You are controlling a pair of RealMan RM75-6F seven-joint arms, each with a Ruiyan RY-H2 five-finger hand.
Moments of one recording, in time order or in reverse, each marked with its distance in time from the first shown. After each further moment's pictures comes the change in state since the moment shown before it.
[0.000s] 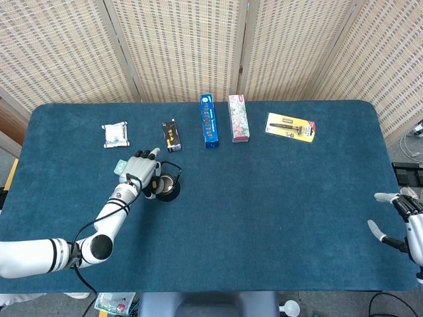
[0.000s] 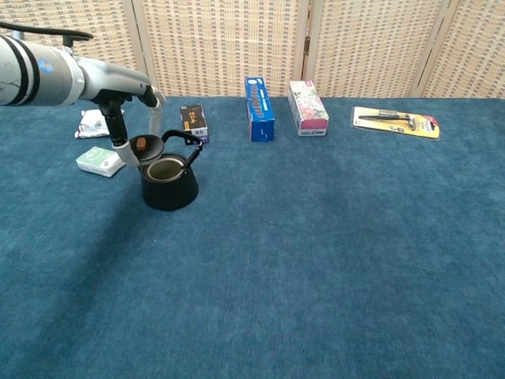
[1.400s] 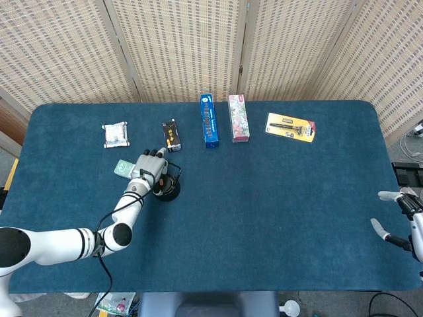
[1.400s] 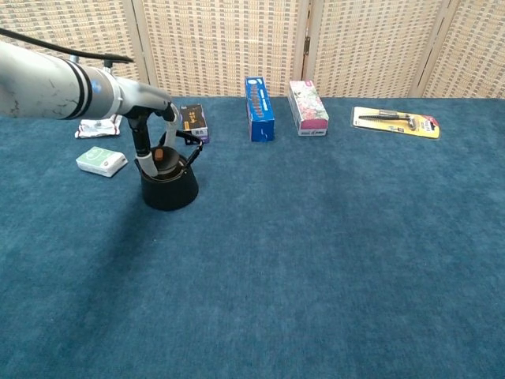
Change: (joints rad) left arm -0.112 -0.134 0.041 0.206 -0.140 -0.055 0.038; right arm -0.001 0.012 0.010 0.003 0.020 -0.016 0.036
